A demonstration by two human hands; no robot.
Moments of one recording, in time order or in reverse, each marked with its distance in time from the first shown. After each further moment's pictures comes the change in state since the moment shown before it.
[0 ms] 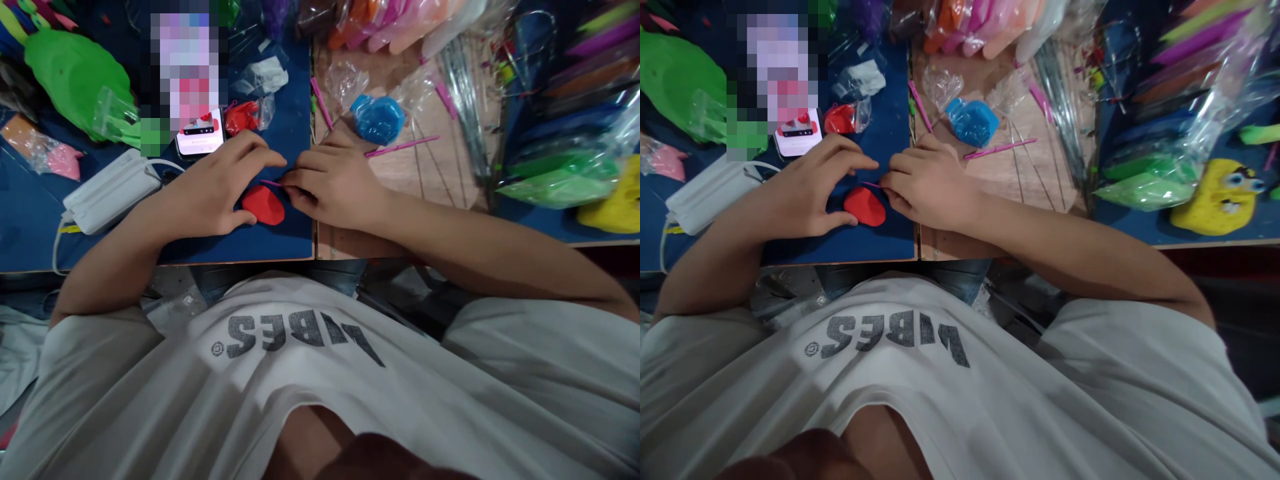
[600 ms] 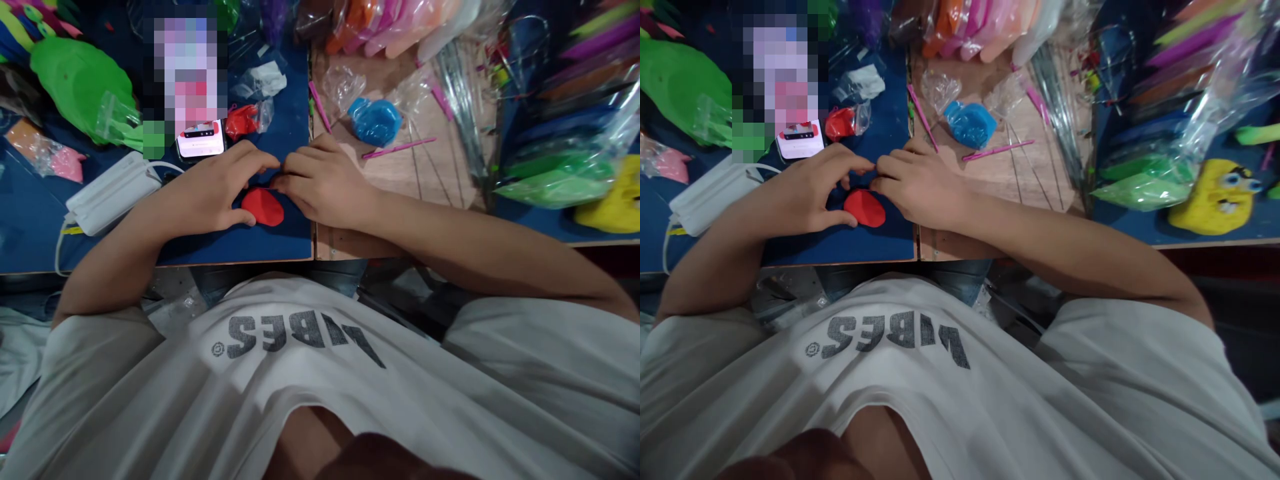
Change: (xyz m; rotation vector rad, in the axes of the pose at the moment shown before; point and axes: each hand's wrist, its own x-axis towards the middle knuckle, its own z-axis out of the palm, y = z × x) left_hand -0.002 -0.014 0.005 -0.022 0.021 -0.005; right_hand 0.011 -0.002 0.003 -0.042 -0.028 -0.035
